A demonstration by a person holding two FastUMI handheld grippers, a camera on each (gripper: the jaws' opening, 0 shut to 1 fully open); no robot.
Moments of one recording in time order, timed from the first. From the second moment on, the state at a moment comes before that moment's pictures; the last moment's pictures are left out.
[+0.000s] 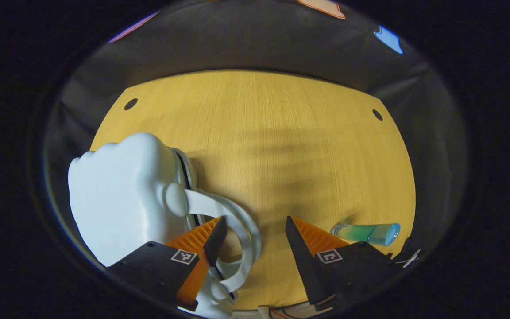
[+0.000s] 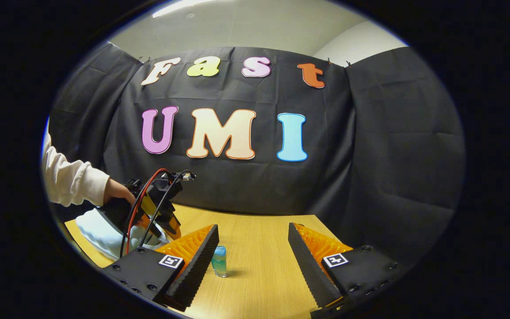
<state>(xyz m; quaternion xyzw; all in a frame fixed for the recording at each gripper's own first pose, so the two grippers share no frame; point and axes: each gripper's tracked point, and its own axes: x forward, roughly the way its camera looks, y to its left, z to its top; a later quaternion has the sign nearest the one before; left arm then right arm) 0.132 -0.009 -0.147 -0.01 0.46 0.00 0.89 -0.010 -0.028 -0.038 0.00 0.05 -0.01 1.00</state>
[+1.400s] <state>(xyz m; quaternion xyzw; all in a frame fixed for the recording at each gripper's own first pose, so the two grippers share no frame) 0.110 -0.010 -0.172 -0.03 0.53 0.01 0.85 -0.019 -0.032 -0.048 0.00 0.06 -0.01 1.00</state>
